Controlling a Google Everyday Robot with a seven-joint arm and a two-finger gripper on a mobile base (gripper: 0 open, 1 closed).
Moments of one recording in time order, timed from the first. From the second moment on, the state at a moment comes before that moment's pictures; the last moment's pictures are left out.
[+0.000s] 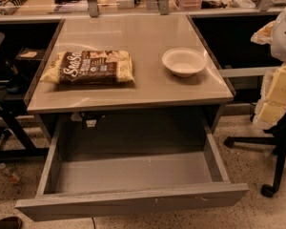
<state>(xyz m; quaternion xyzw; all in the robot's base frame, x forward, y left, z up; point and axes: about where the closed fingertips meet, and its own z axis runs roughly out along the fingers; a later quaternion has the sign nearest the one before) 0.438 -0.217 0.976 -0.60 0.78 -0.03 0.16</state>
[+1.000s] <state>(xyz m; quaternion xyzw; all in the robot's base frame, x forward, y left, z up) 0.438 -0.217 0.976 -0.60 0.78 -0.03 0.16</state>
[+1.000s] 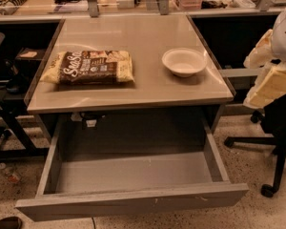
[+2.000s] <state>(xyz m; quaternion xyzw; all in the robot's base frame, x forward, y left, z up) 0.411 -0.240 0.974 -0.57 0.81 -0.04 0.15</state>
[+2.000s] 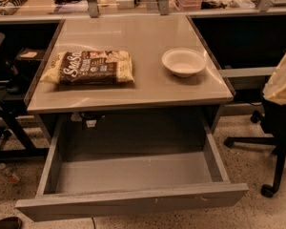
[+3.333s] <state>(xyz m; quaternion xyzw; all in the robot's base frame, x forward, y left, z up) 0.290 -0.255 0.921 -0.51 0.85 -0.01 0.09</state>
